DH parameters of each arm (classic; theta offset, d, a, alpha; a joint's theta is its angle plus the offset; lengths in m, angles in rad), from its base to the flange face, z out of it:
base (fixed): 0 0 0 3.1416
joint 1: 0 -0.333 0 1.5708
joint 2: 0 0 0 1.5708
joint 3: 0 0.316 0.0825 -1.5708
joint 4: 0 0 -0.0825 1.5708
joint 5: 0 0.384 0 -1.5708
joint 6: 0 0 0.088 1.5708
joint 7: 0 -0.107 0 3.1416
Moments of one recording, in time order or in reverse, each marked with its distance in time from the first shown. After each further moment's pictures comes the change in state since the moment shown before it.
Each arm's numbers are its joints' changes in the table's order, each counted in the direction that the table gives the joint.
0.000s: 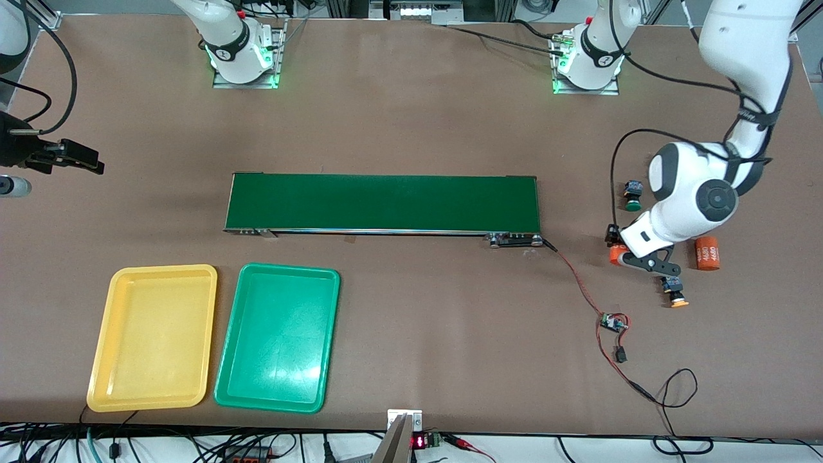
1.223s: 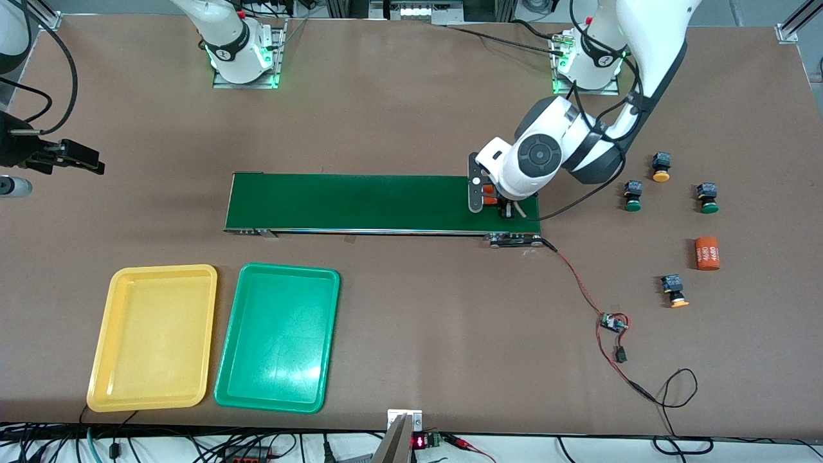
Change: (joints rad) left arm 0.080 0.064 -0.476 -0.068 0.080 0.168 -0.587; right arm 0.000 0.000 0.001 0.000 0.000 -0.002 -0.005
